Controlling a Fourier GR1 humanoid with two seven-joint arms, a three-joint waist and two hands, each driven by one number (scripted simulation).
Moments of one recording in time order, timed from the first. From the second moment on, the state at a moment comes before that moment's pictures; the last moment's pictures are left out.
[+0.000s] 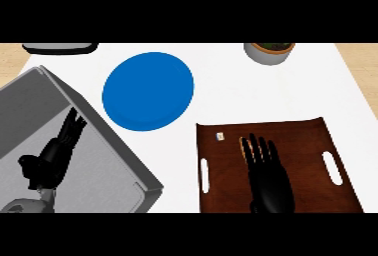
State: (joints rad) left arm -0.05 0.42 -0.15 -1.33 0.23 0.11 -0.18; right arm 0.08 -0.11 0.48 -1.64 1.46 0.04 0.45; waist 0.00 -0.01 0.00
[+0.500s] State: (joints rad) left arm -0.05 0.42 -0.14 -1.34 0.21 0.10 -0.16; right arm -0.03 -0.11 0.38 -1.49 1.41 0.03 0.39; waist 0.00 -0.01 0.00
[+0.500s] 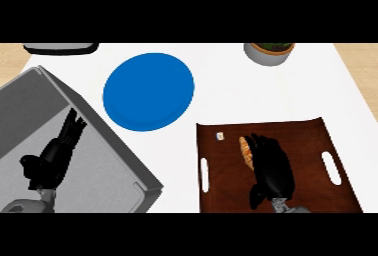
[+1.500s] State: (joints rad) left arm -0.09 0.39 -0.16 -1.33 0.21 0.10 -0.16; right arm -0.45 -0.20 0.04 -1.05 1.07 0.07 -0.03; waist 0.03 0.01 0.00
